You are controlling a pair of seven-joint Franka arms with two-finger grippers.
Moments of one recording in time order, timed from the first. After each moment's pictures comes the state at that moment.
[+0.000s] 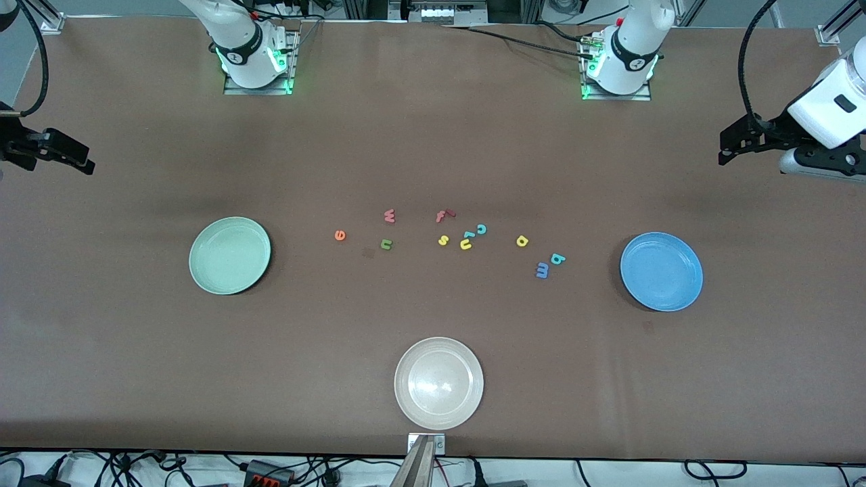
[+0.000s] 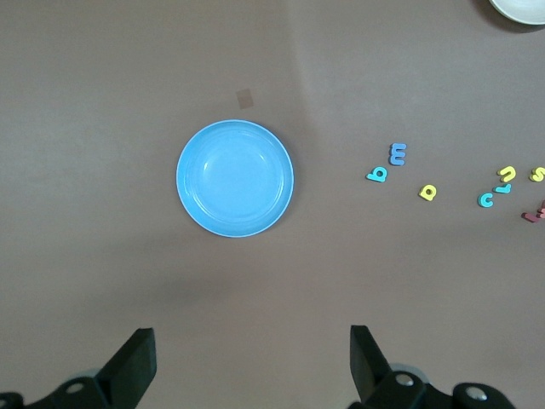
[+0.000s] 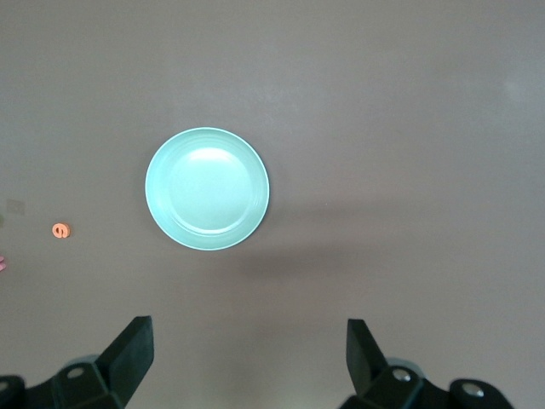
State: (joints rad) left arm 0.00 -0.03 -0.04 -1.64 0.00 1.57 0.10; right arm -0.07 -0.02 -0.02 -1.69 -0.03 1.65 -0.04
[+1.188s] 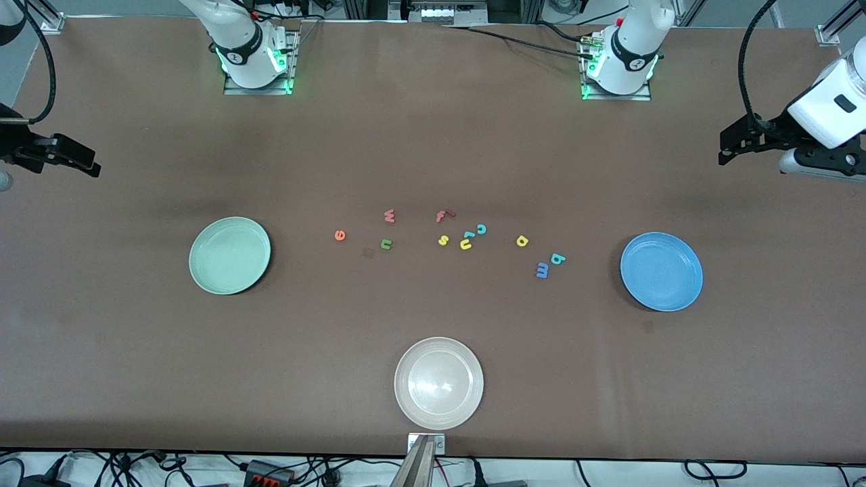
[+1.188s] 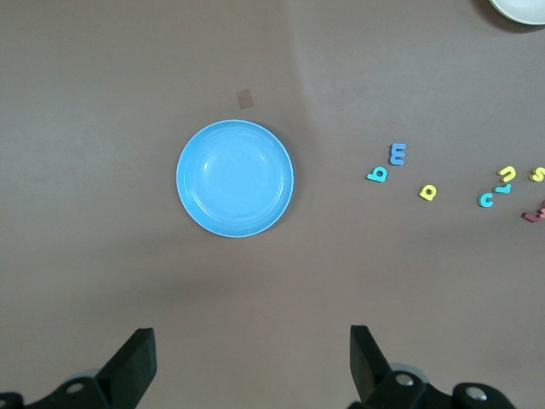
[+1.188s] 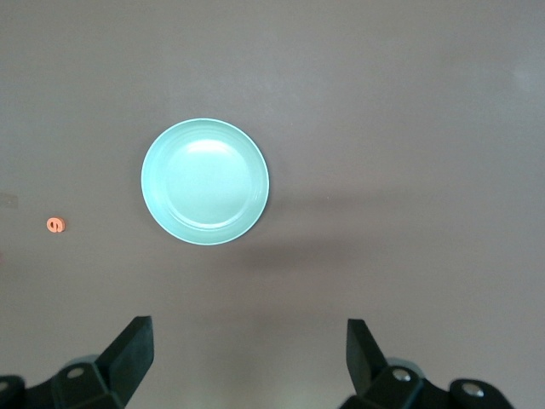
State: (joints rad) left arm 0.00 -0.03 -0.04 -1.64 0.00 1.57 0.10; right arm -0.08 -0.01 -0.02 -1.70 -0.03 1.65 -0.04
